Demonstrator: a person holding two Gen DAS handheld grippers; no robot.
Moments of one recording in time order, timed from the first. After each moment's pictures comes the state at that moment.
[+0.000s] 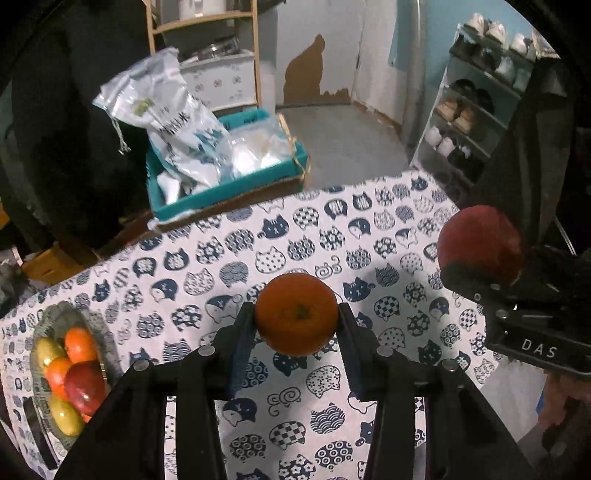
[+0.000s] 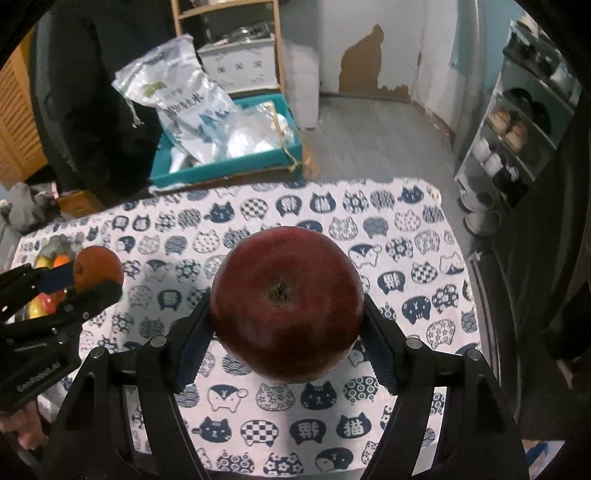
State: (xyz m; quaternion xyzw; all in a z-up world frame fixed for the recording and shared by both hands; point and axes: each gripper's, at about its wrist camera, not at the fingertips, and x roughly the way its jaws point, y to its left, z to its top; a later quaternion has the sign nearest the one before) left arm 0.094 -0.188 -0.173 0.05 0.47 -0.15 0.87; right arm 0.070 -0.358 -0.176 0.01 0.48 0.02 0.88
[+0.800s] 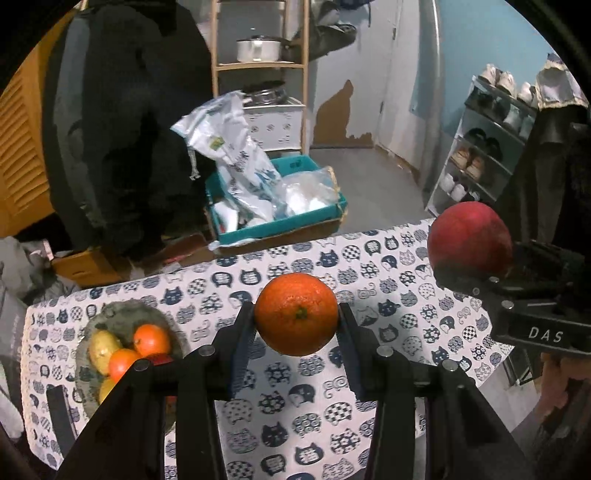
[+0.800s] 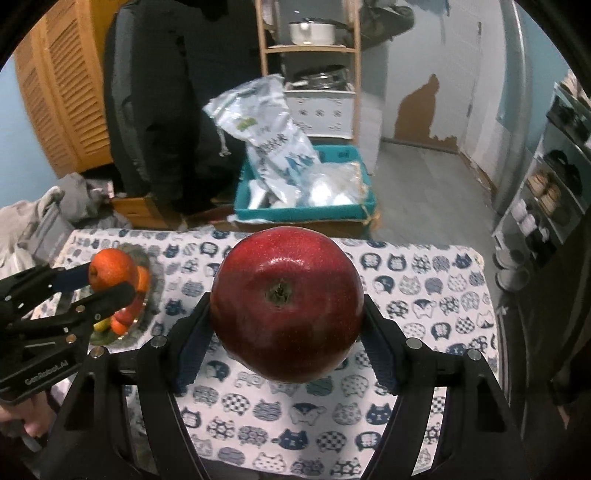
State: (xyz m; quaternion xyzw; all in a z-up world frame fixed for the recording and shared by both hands) left arm 0.049 -0.085 -0.108 0.01 0.41 -0.11 0.90; right arm 0.053 -0.266 -0.107 -0.01 0.42 0.12 0.90
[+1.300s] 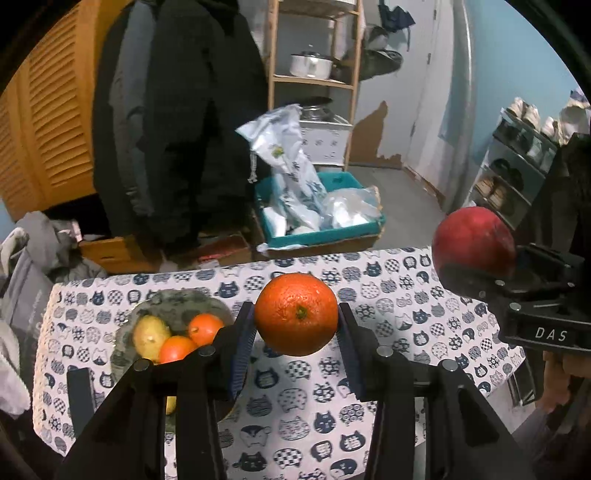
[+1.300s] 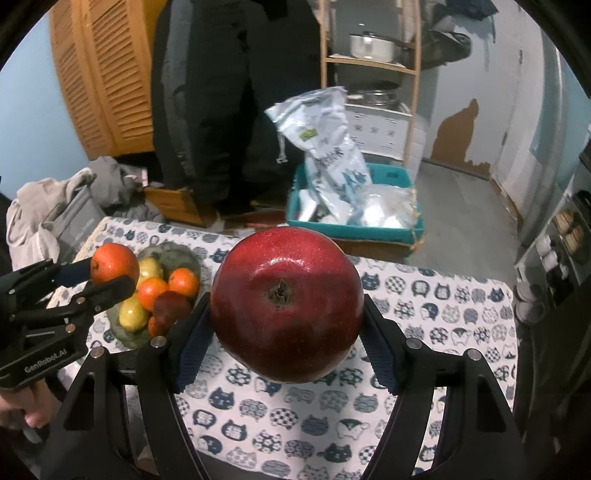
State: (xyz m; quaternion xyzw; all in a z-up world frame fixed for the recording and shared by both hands) left arm 0.028 -0.002 -0.092 -0.02 0.39 -0.06 0.92; right arm 0.053 -0.186 -0.090 -0.05 0.41 0.18 0.89
